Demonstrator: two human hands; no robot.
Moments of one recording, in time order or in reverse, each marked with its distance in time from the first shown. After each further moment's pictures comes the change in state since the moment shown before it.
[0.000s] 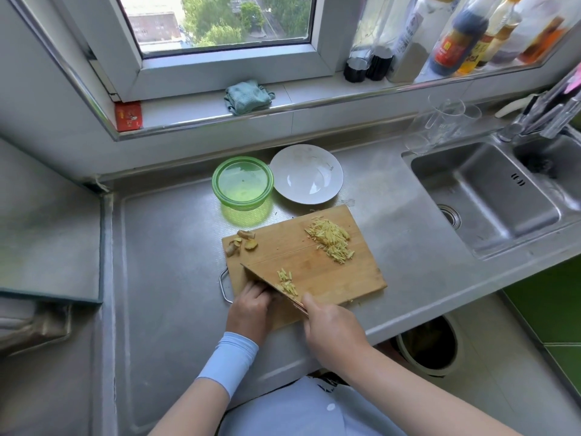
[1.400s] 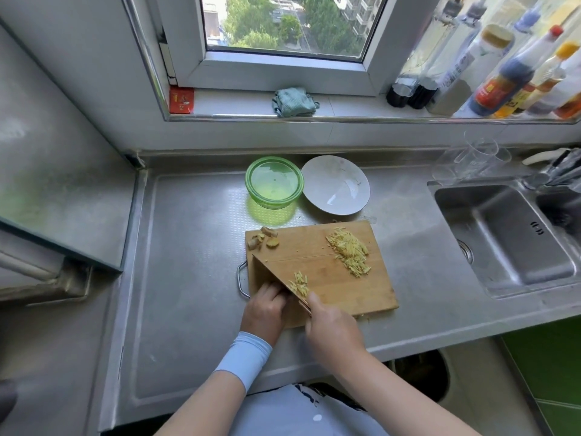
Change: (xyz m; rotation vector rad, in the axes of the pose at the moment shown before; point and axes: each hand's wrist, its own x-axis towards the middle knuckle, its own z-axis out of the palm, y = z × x) left_hand -0.016 0.001 0.012 0.004 0.104 -0.069; right_hand 0.011 -0.019 0.006 -0.051 0.011 0.001
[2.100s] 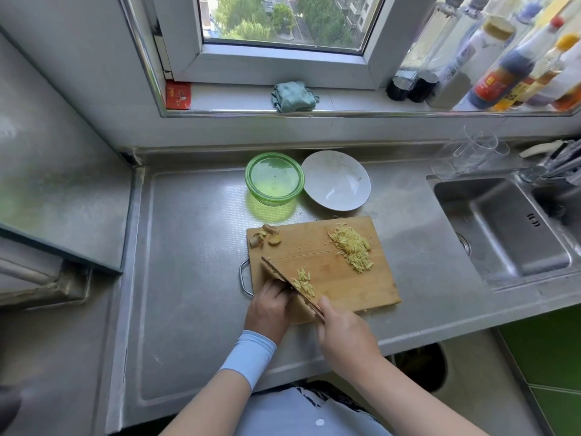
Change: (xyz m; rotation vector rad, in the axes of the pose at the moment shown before) left_hand 0.000 -0.001 -0.004 -0.066 0.001 -0.020; right_hand -0.015 0.006 -0.001 -0.001 0.005 0.019
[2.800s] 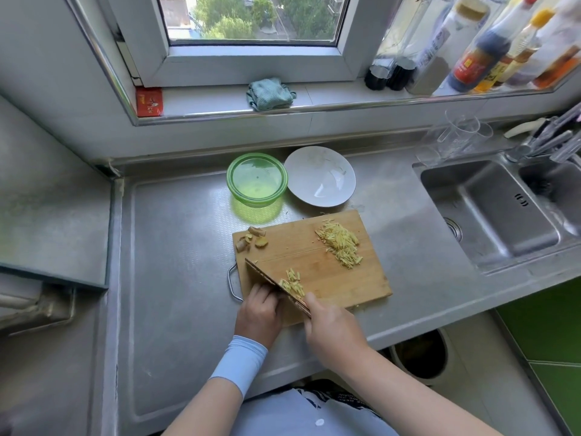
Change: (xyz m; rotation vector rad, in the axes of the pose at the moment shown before) left_hand -0.001 -0.001 0.003 0.053 -0.025 -0.012; right_hand 0.006 -0.001 -0.007 0.013 -0.046 -0.014
